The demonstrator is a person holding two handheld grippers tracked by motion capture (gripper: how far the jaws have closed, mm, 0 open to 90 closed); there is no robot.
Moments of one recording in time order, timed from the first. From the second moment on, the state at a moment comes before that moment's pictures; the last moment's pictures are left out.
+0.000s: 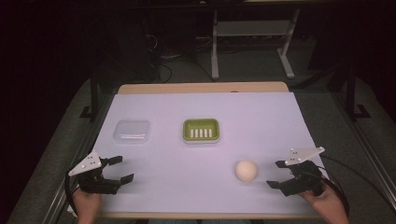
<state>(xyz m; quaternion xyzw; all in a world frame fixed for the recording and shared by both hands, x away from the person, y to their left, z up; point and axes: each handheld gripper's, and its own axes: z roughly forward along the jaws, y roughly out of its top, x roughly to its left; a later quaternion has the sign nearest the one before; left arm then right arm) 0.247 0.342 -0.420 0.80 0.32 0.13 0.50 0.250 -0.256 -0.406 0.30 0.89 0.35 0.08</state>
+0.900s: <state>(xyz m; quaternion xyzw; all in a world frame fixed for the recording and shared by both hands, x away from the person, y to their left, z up) 0.246 0.342 -0.420 0.80 0.32 0.13 0.50 0.264 -0.237 -0.397 0.28 0.90 0.33 0.07</state>
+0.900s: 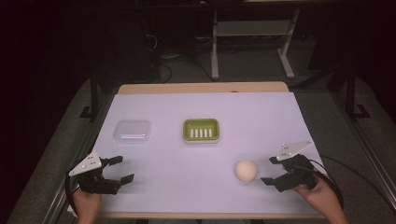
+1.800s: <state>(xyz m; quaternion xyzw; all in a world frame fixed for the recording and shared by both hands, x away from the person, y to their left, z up) 0.246 0.341 -0.419 0.79 0.32 0.13 0.50 0.284 -0.206 -0.390 0.25 0.91 0.32 0.06</state>
